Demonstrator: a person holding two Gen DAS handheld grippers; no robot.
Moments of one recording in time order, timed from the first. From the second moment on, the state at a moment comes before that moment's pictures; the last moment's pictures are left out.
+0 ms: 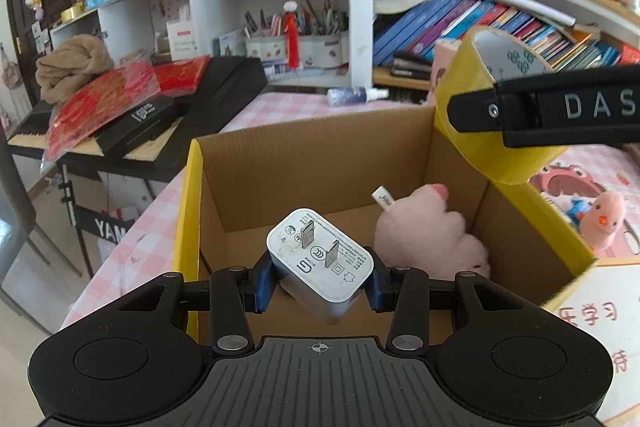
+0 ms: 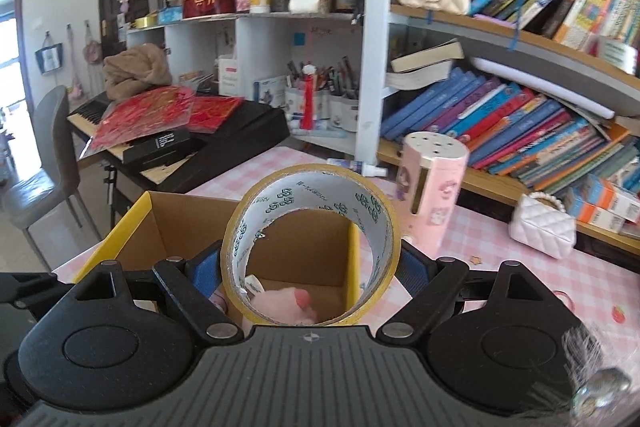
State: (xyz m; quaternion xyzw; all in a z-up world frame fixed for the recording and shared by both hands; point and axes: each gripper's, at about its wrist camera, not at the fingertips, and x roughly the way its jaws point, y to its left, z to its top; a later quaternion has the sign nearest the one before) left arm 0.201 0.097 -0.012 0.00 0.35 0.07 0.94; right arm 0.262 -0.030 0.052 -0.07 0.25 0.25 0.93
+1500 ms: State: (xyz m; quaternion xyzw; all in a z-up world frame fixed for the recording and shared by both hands) left arm 0.229 0.089 -0.031 -0.01 0.41 0.10 0.91; right arm 0.342 0.088 -0.019 -0.27 0.37 0.42 0.78
